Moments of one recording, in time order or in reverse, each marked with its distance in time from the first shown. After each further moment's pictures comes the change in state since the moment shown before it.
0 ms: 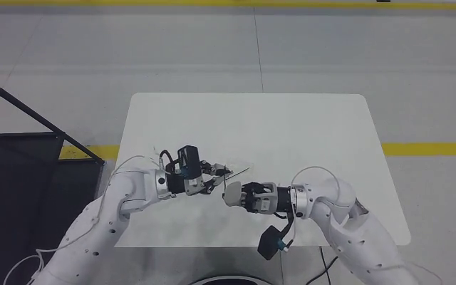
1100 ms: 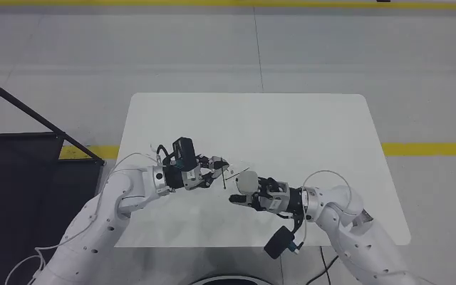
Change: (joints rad) left arm -0.002 -0.012 -0.017 0.009 -0.055 0.038 -0.015; right arm -0.081 0.020 0.058 -0.007 0.083 0.204 0.005
